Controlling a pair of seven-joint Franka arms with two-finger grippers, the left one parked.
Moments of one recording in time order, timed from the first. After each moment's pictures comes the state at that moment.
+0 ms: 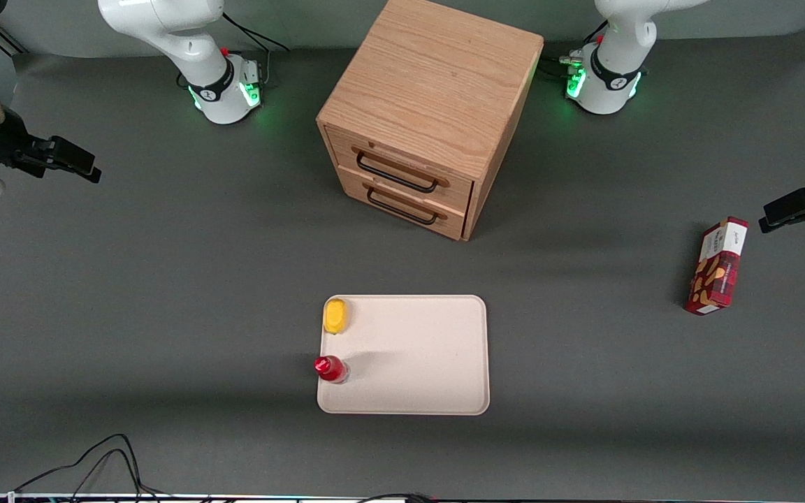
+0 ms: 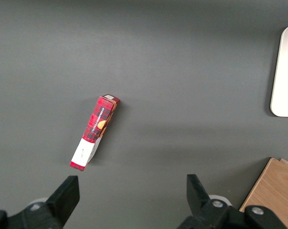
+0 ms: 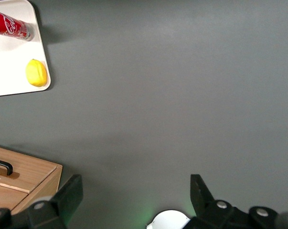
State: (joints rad) arm 0.11 -0.10 -0.09 -1.66 0.01 1.47 0.18
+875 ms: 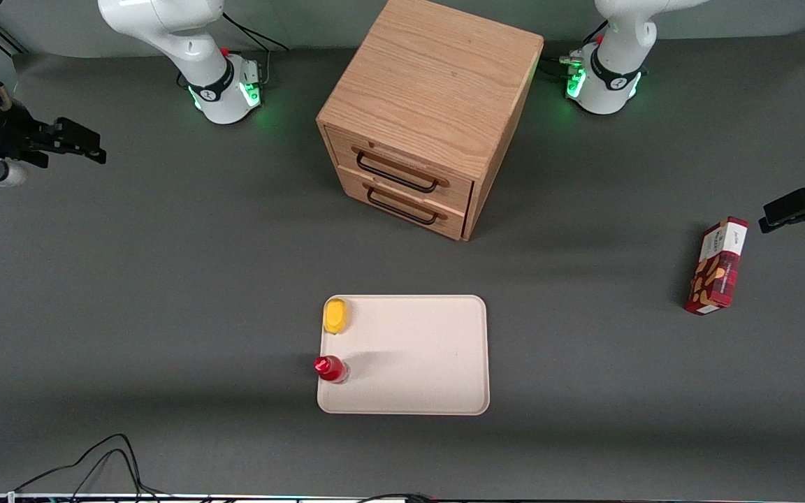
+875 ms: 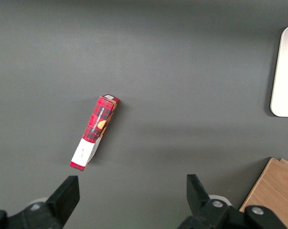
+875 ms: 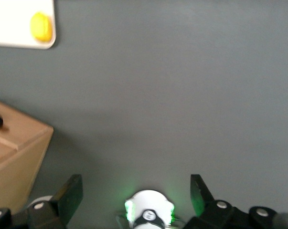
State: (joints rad) arm 0.12 -0.09 -0.07 -1.62 0.01 1.35 -0.08
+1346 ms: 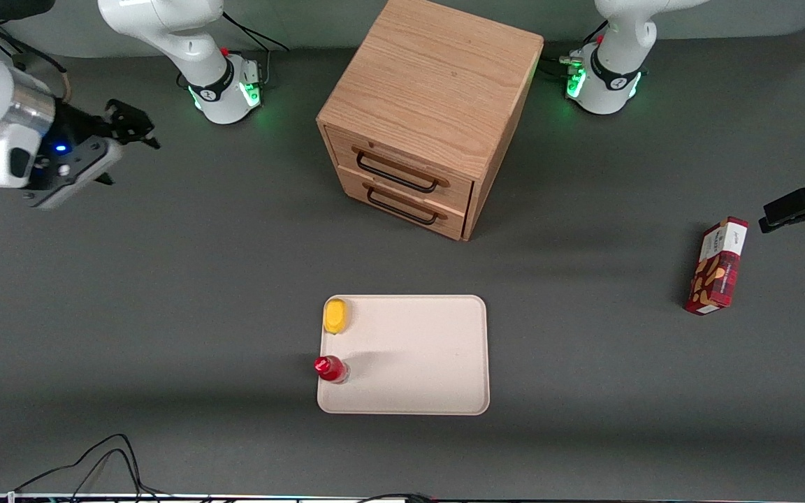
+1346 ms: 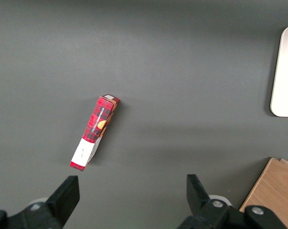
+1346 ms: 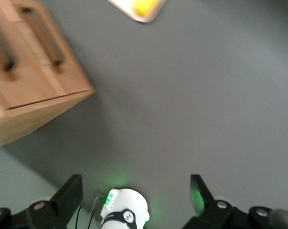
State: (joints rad) arm 0.14 0.02 0.04 -1.53 0.20 1.32 -0.49
